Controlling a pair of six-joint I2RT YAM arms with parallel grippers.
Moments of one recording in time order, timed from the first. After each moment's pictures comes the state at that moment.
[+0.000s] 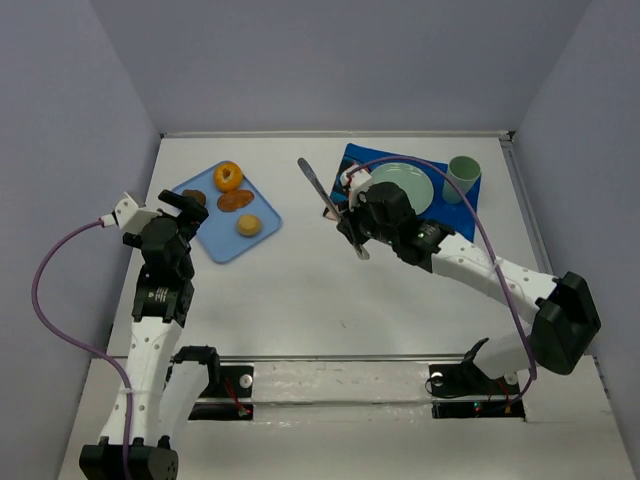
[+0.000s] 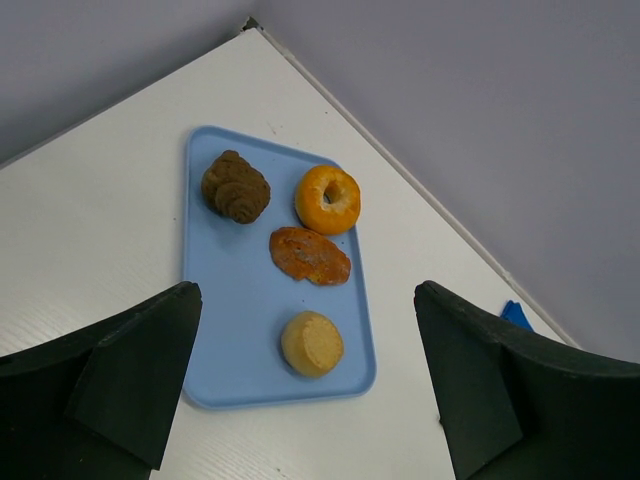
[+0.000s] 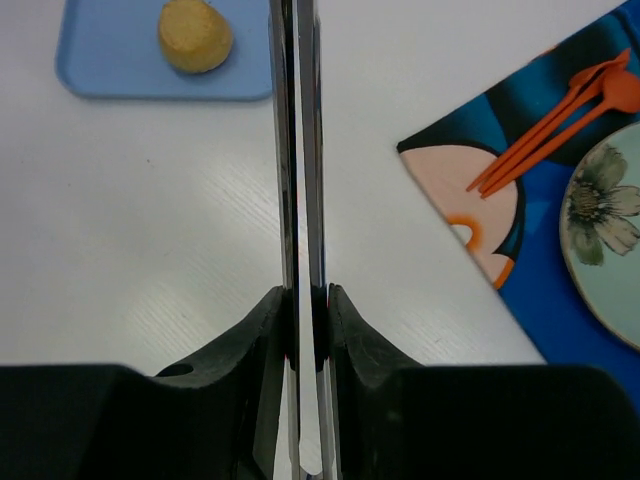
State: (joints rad) left arm -0.04 0.70 0.68 -0.15 -0.44 -0.67; right arm 0.77 1.38 1.09 -0.16 0.03 0.06
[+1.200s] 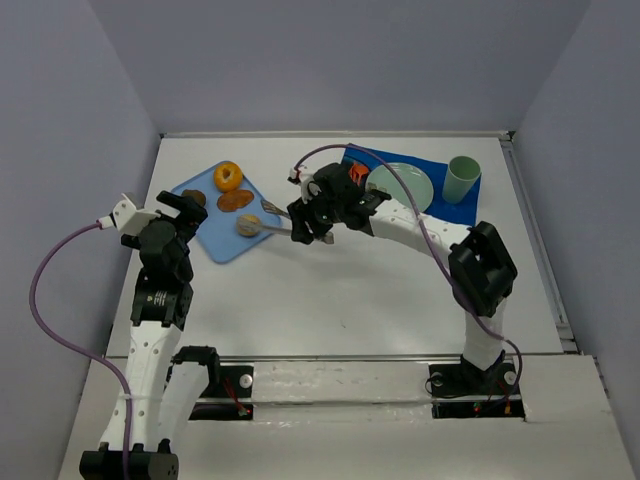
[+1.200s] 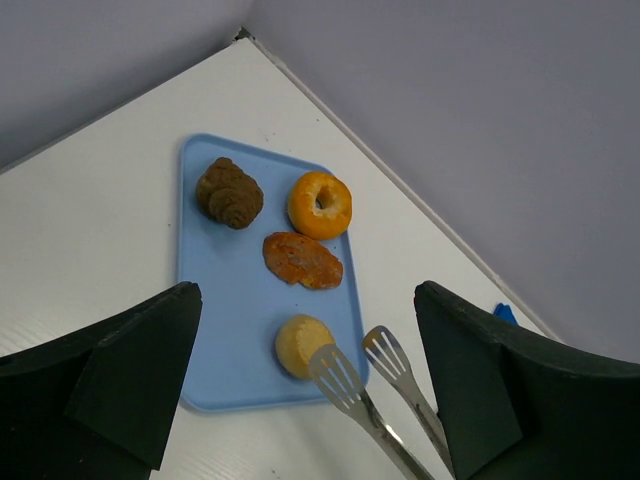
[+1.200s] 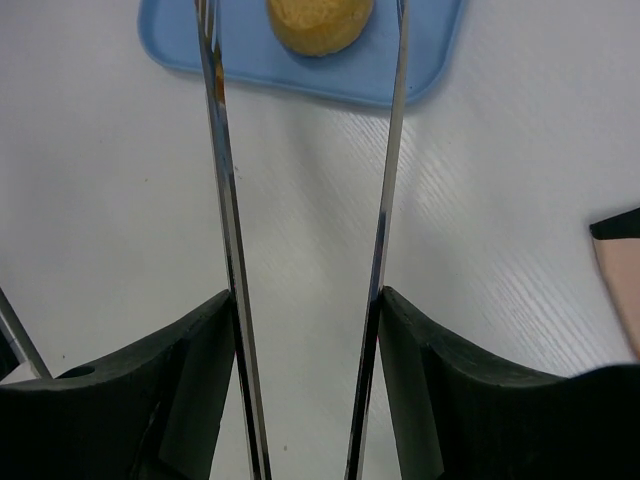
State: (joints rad) left arm -0.04 0.67 0.68 -0.15 -0.44 -0.67; right arm 0.77 1.90 1.53 -0.30 -0.30 0.10
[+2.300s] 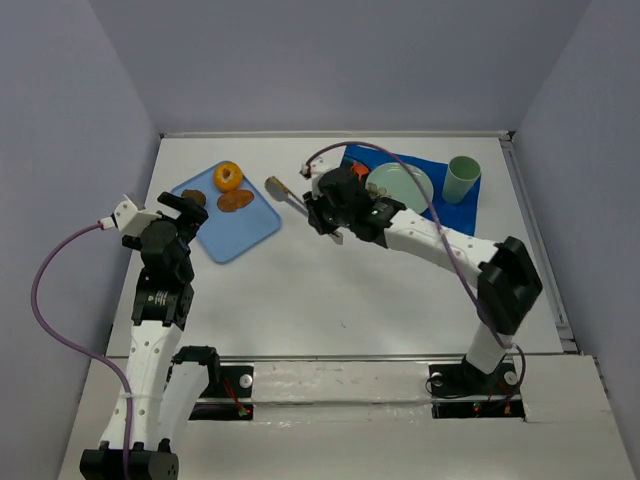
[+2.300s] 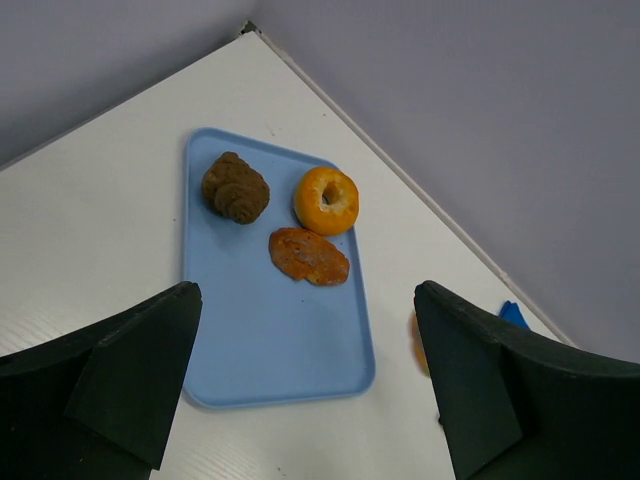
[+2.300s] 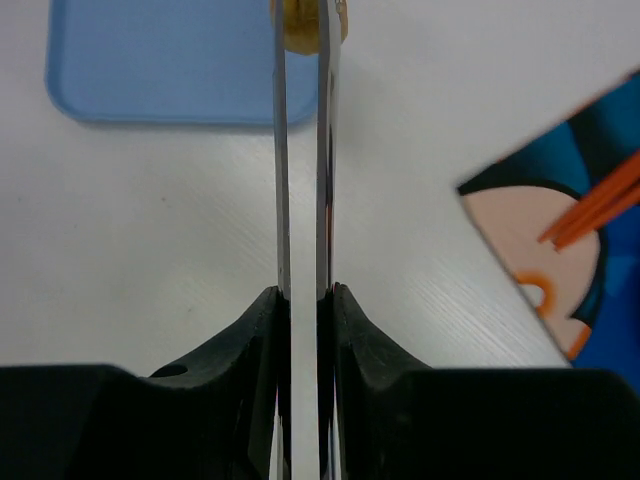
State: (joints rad) left arm -0.04 0.67 0.67 -0.15 -0.44 -0.67; right arm 0.84 1.83 1.50 -0.31 0.07 0.09
